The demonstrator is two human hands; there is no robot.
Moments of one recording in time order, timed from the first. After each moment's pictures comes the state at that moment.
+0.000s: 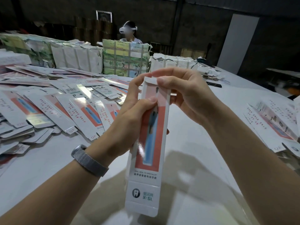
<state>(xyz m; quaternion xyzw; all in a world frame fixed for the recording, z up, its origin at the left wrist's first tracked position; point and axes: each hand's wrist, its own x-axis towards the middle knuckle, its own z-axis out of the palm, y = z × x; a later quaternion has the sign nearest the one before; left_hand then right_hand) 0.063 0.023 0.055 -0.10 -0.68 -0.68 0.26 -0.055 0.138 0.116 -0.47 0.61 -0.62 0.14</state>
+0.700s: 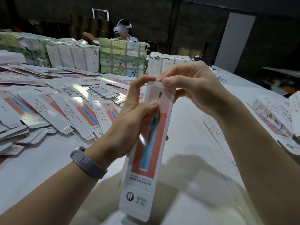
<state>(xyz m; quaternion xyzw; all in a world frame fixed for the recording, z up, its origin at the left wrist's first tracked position) 0.062 0.026 0.051 -0.12 -0.68 -0.68 0.24 -0.064 0.160 0.133 -0.54 0.66 -0.52 0.09</state>
